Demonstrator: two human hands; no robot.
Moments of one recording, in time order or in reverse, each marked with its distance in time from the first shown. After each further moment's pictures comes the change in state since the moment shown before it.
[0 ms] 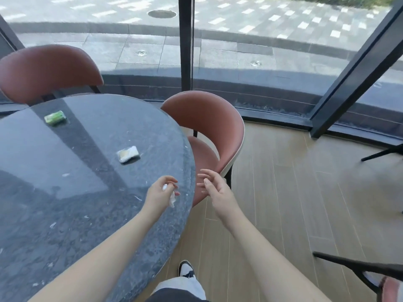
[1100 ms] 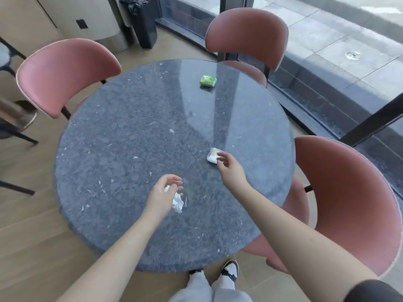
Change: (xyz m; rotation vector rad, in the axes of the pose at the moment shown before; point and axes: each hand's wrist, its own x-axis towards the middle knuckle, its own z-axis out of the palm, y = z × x) left_hand 0.028 -0.013 -0.053 -0.354 0.933 -0.348; right_hand 0.280 -0.004 0.179 -0.557 -0.820 -0.044
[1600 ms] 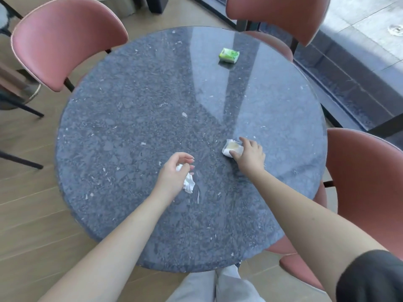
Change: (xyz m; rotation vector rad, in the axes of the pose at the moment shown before) left_hand 0.054 0.007 -0.007 -0.025 -0.019 -0.023; right_hand 0.088 0.037 0.021 -0.669 0.013 0.005
